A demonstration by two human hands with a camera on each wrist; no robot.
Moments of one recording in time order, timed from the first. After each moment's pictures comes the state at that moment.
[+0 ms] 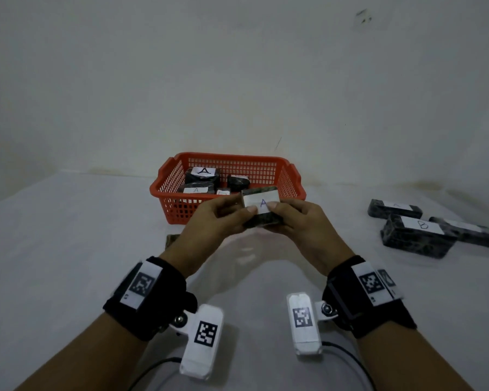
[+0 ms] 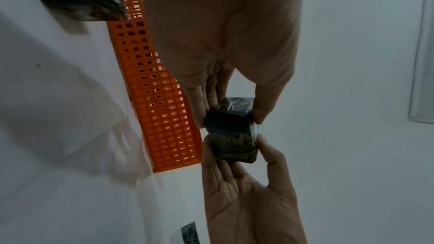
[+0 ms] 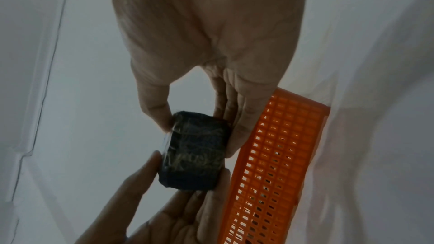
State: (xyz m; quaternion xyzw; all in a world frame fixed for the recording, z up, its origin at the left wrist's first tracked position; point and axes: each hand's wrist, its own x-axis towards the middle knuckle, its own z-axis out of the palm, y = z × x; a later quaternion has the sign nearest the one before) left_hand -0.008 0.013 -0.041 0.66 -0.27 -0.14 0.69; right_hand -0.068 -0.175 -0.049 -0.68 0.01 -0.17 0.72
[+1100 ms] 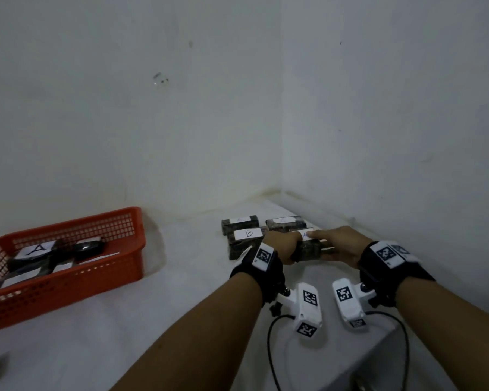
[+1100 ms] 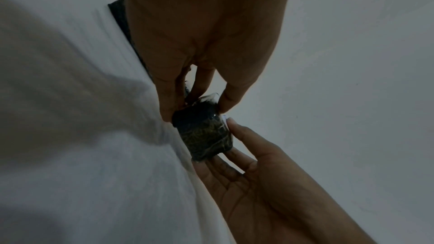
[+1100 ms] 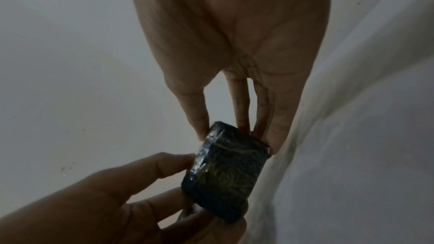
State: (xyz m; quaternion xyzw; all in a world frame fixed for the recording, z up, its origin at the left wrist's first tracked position) left_hand -0.167 -0.374 -0.048 0.75 -0.38 -0.29 0.45; right_hand -0.294 -0.480 -0.047 -0.63 0.40 -0.23 0.62
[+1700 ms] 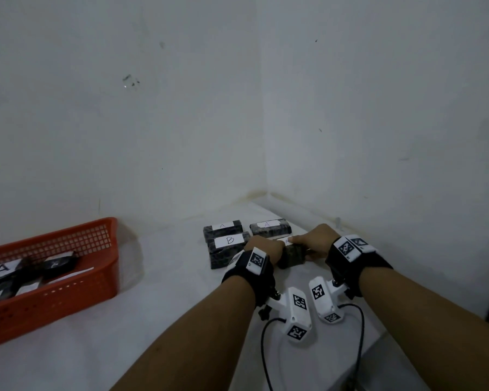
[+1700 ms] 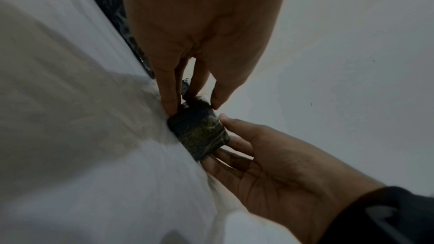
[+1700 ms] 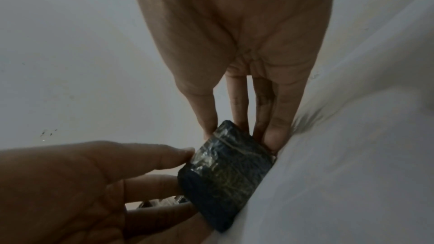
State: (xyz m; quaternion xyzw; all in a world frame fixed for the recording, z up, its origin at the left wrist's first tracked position) left_hand -0.153 -0.405 -0.059 0.80 -0.61 0.03 -0.01; right_hand -0.274 -0.512 -0.056 -0.69 0.48 -0.21 0.49
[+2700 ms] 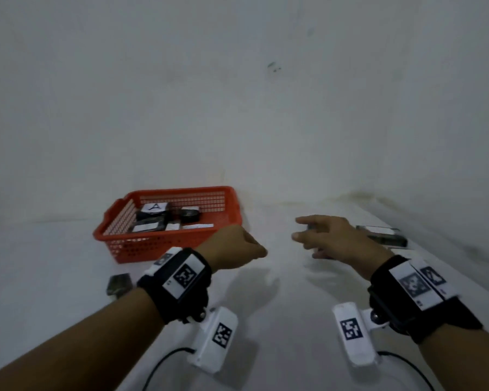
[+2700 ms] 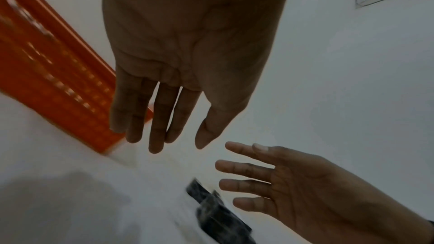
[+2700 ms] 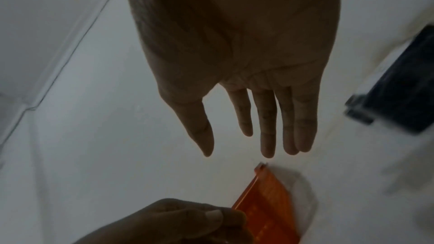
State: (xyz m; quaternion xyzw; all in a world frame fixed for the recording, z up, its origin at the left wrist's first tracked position) left_hand -0.051 -0.112 0.010 0.88 -0.34 -0.14 0.30; right_hand -0.186 -0.293 0.021 -0.81 0.19 -0.13 0.54
